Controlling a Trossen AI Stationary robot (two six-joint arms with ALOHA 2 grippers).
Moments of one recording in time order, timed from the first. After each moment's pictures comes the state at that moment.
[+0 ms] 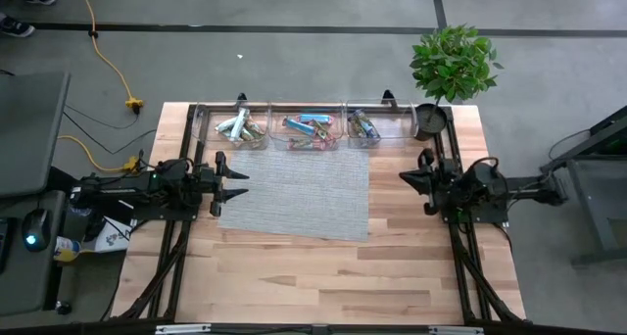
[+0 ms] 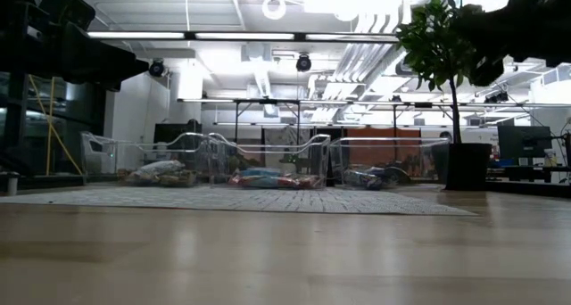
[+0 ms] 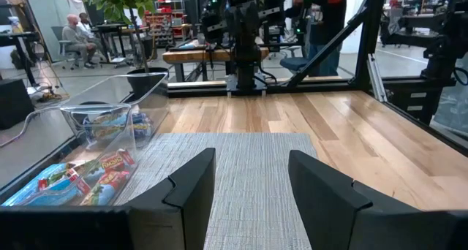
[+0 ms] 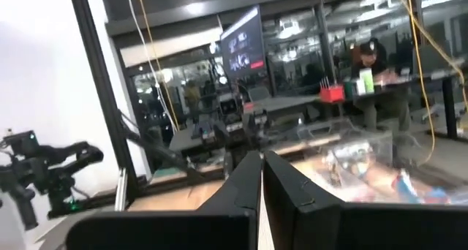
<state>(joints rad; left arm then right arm) 0.05 0.01 0.04 -0.05 0.03 0.07 0.05 0.02 0.01 0.27 0.12 0.21</state>
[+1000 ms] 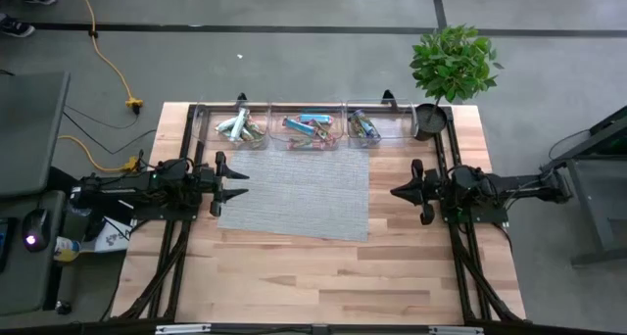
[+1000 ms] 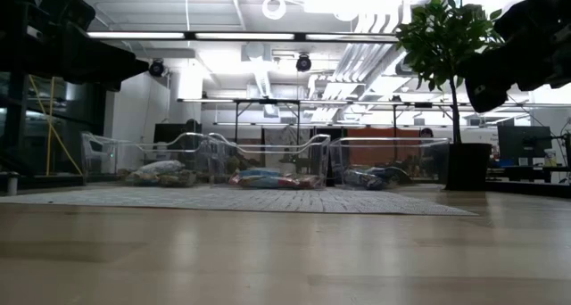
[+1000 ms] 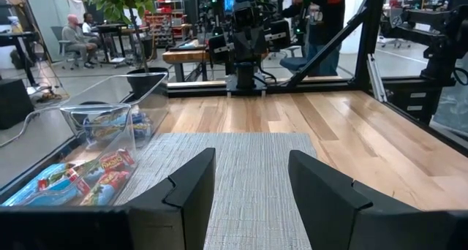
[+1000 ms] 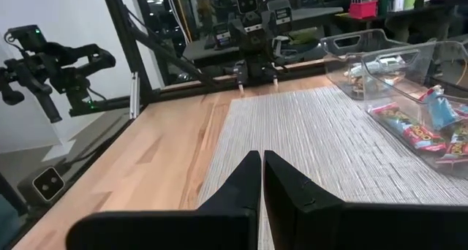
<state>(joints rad) 0.05 0.01 0.04 -0.05 0.03 0.07 0.05 0.09 0.01 0.01 0.00 0.20</state>
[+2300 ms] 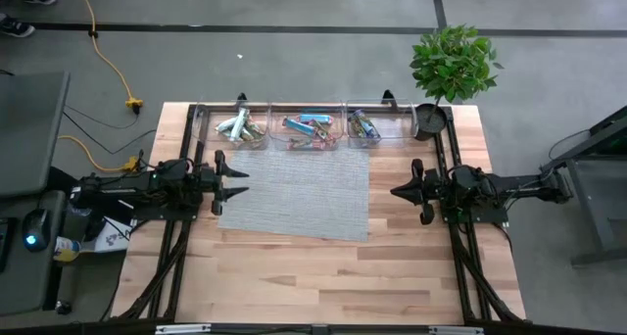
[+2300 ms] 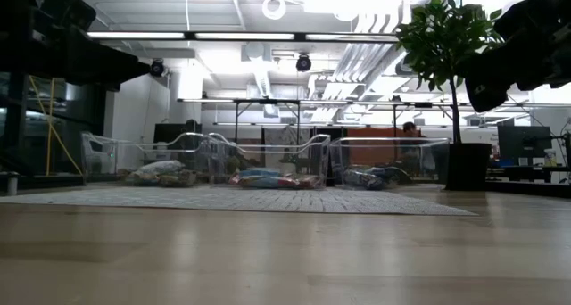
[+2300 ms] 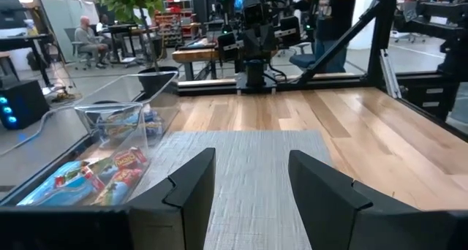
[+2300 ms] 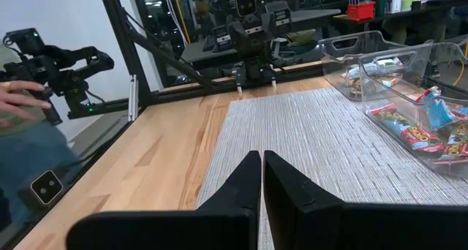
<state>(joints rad) 0.05 0.01 0.04 -0.05 -0.01 0.08 0.05 0.09 0.01 0.03 0.00 0.20</state>
